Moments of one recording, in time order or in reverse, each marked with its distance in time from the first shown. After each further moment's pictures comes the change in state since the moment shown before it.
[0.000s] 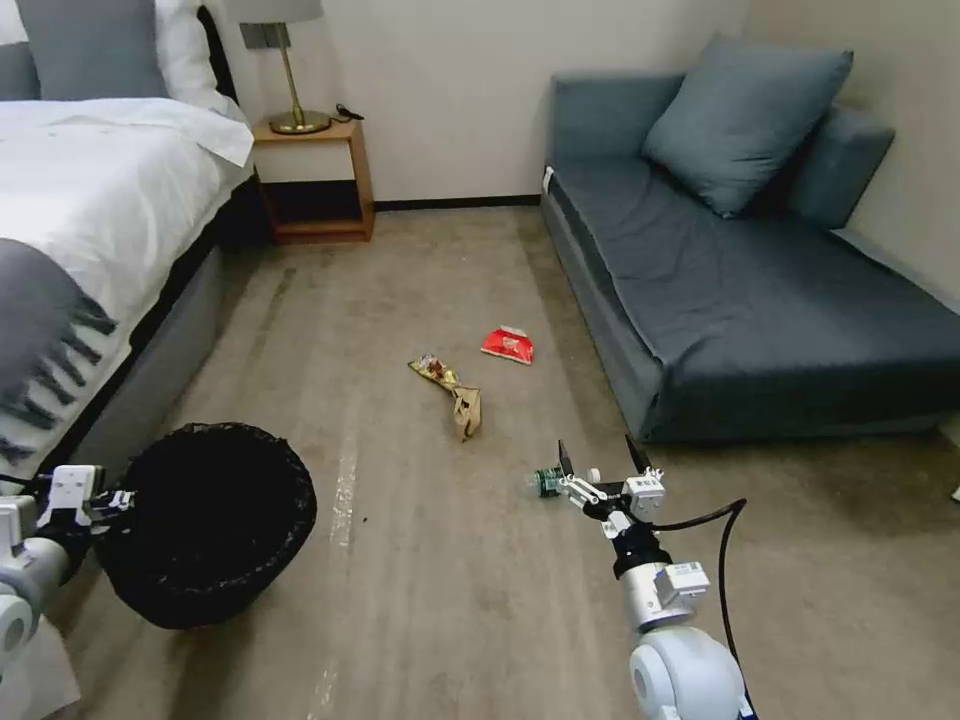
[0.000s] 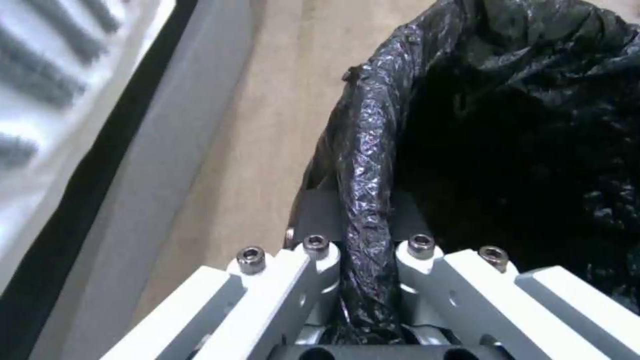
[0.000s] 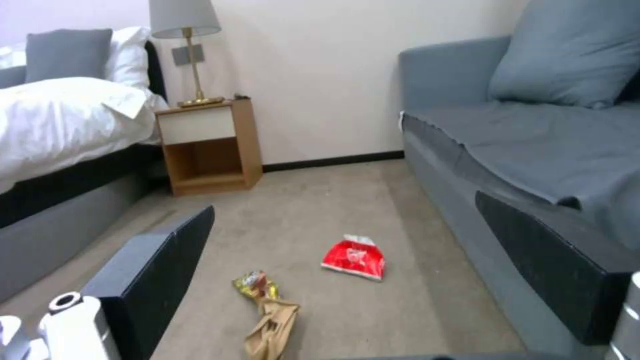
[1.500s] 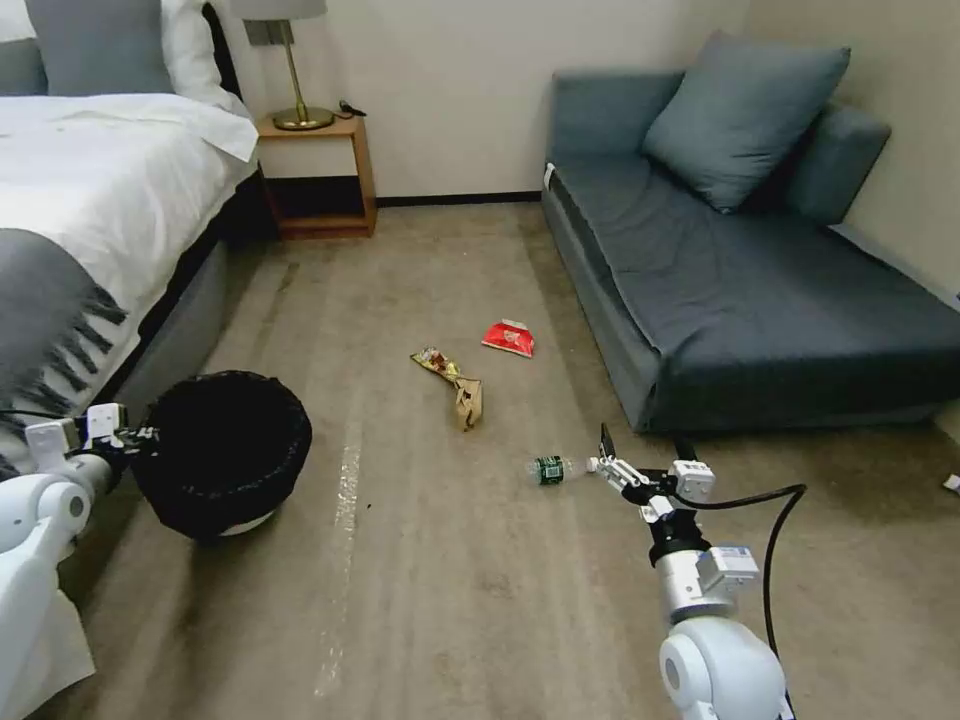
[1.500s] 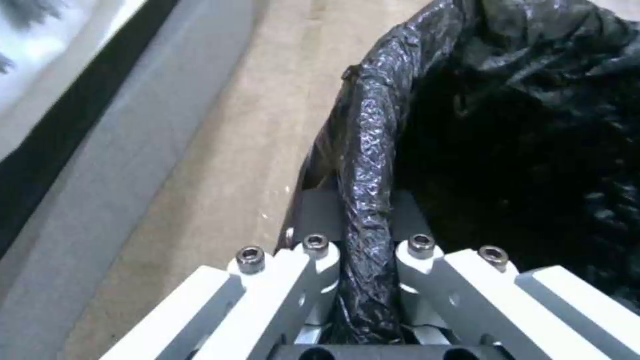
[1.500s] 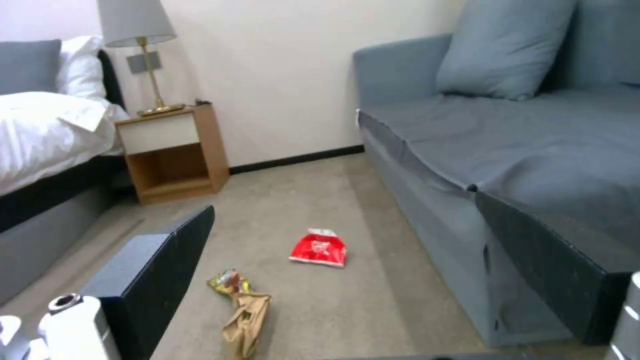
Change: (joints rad) left arm -0.500 0.171 0.390 0.484 -0.178 -0.092 -0.052; right arm -0.018 0.011 0.059 0.103 0.050 -0.110 0.059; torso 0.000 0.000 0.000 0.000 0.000
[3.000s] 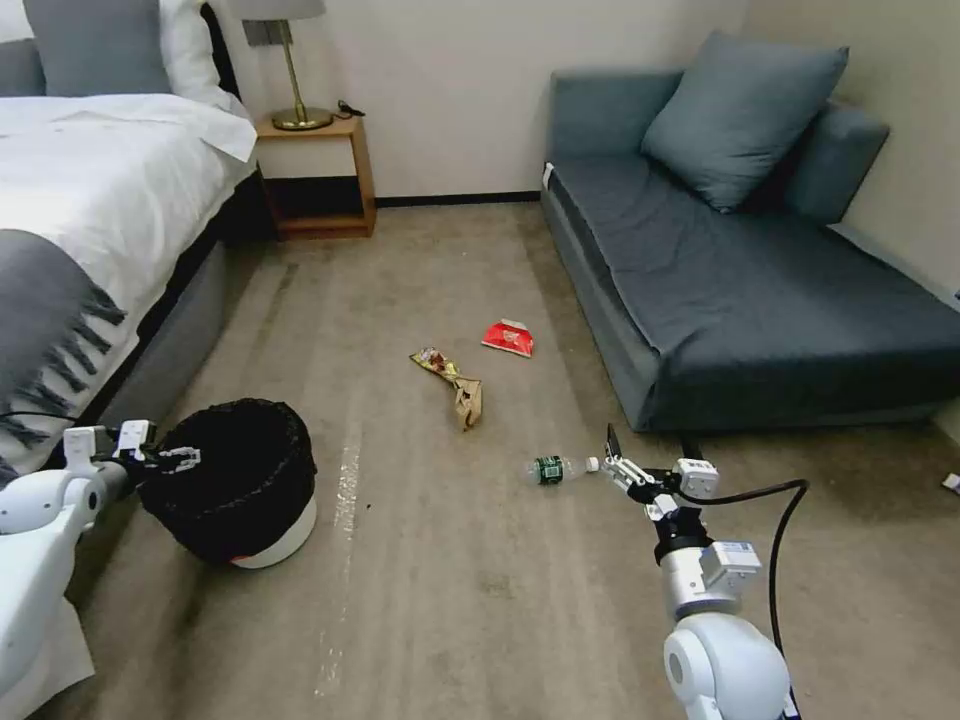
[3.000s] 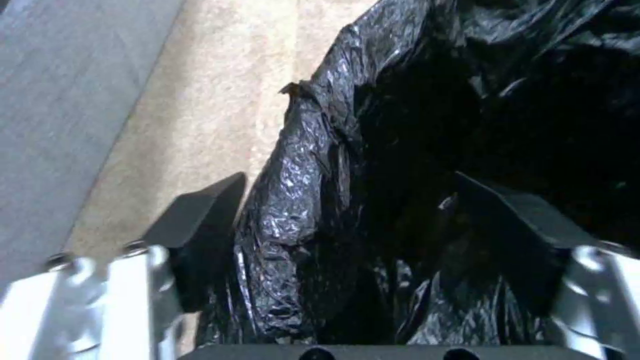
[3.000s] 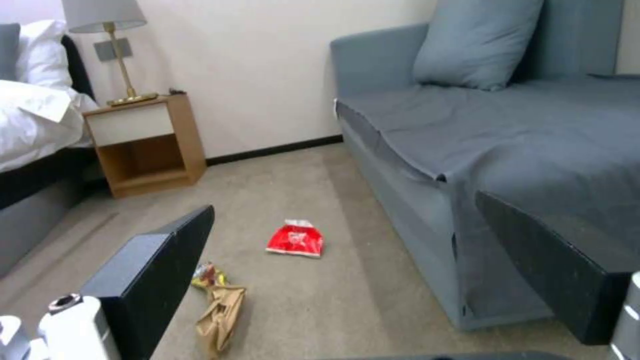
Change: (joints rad) left arm -0.289 -0.003 0.210 0.457 0.170 -0.018 0.277; right arm 0.009 0.015 0.033 0.009 -0.005 -0.059 0.024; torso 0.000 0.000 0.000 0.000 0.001
